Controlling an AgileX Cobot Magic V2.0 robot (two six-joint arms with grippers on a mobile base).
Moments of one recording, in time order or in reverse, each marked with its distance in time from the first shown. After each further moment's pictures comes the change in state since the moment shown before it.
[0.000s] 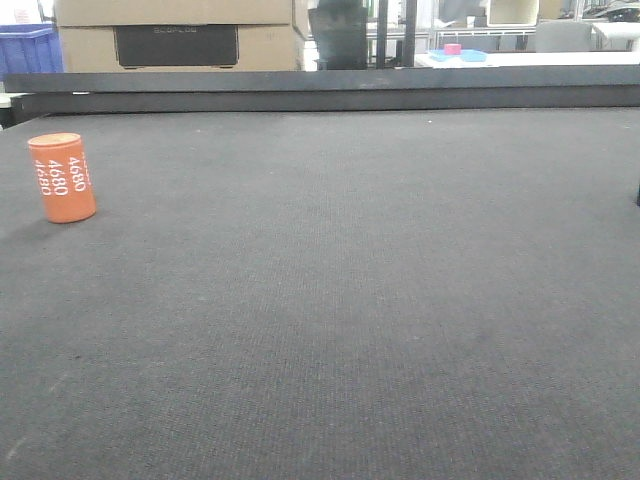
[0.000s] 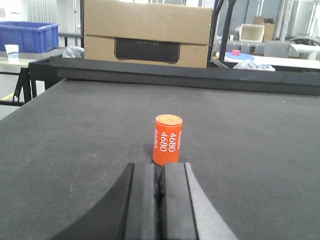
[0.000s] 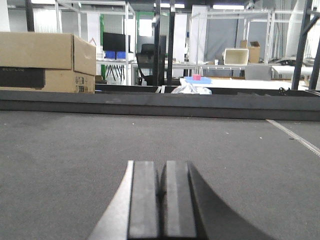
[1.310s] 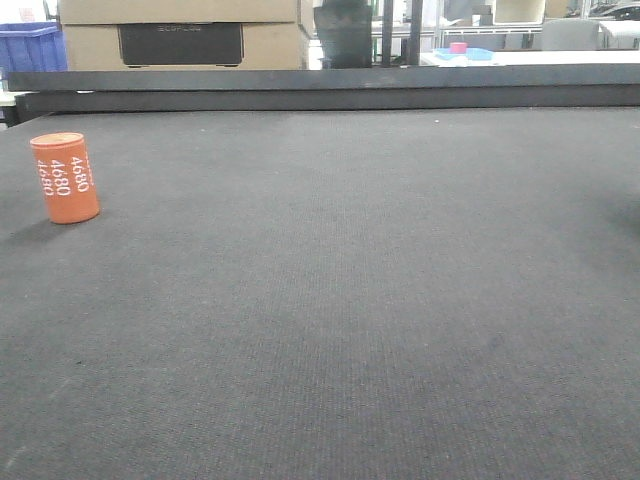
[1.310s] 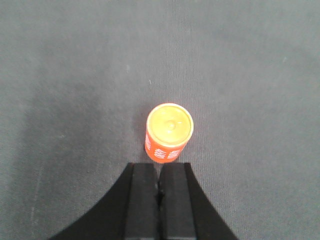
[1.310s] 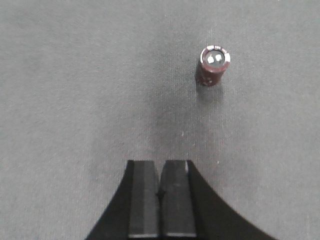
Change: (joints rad) left arm 0.000 1.483 -1.271 -0.017 0.647 -0.002; right arm -0.002 1.346 -1.102 0.022 0.838 0.000
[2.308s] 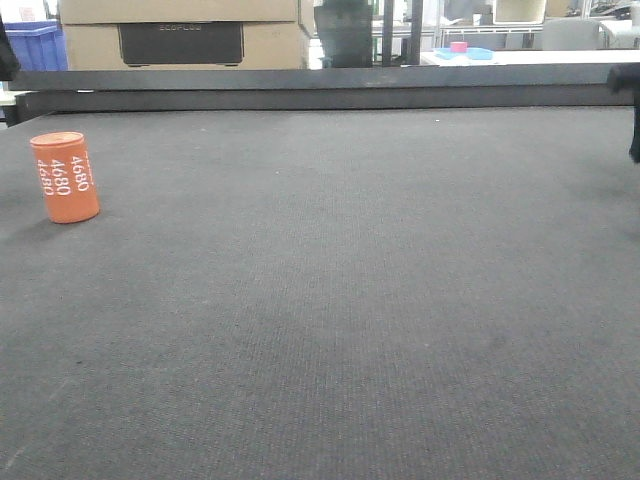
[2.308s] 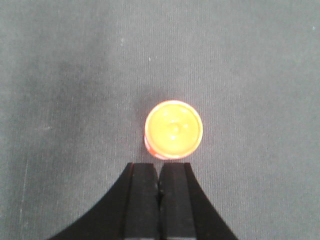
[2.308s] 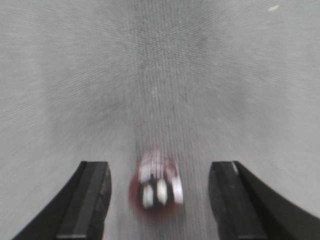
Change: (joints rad) left arm 0.000 0.179 -0.187 0.002 0.157 0.000; right arm -0.124 0.703 -0.629 -0.004 0.226 -0.002
